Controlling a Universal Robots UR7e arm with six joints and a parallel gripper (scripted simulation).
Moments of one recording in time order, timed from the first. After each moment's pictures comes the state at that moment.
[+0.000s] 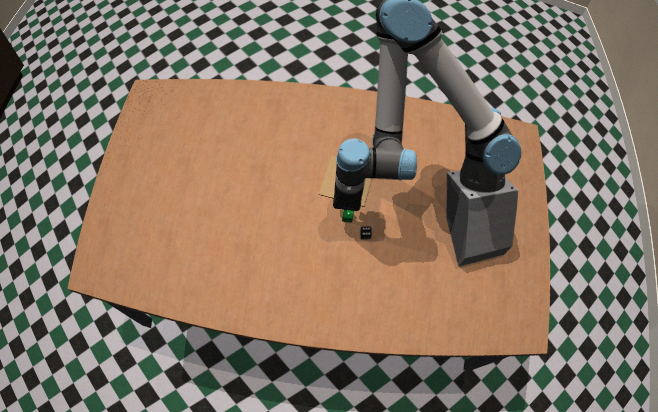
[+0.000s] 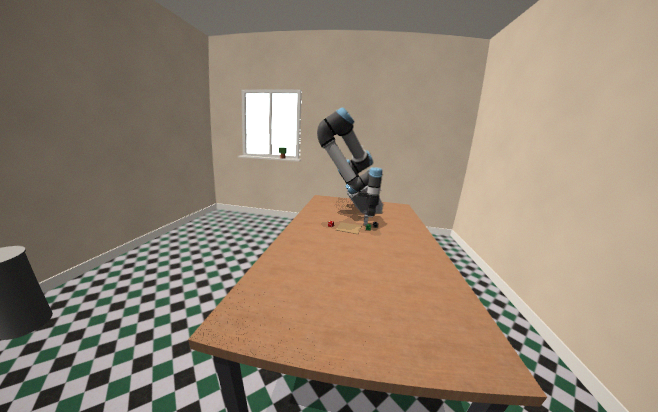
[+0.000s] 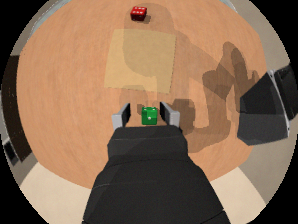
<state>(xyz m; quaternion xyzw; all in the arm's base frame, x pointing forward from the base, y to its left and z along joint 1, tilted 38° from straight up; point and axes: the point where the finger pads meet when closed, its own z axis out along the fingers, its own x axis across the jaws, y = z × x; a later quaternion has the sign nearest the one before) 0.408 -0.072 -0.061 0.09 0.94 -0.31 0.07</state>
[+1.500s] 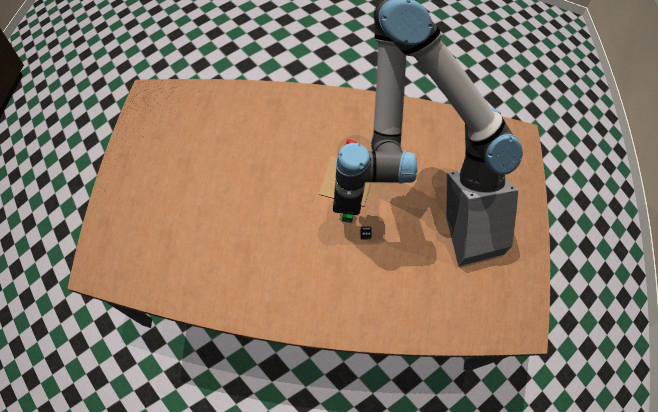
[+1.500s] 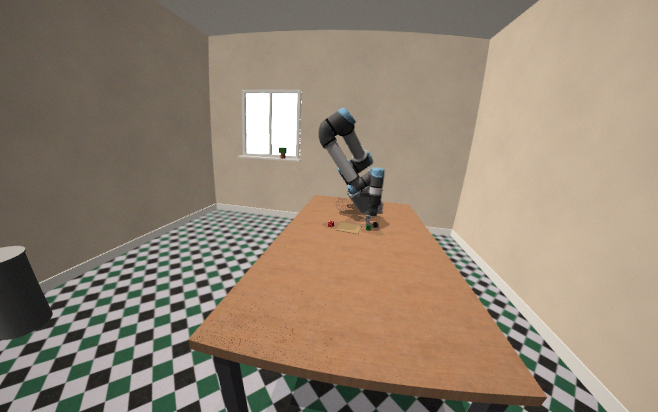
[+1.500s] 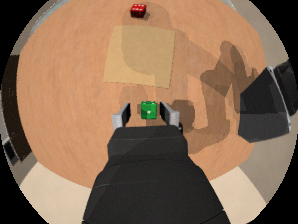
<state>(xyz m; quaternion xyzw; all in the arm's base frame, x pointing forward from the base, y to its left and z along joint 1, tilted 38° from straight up) 0.409 -0.062 -0.068 0.09 0.94 -0.31 0.07</state>
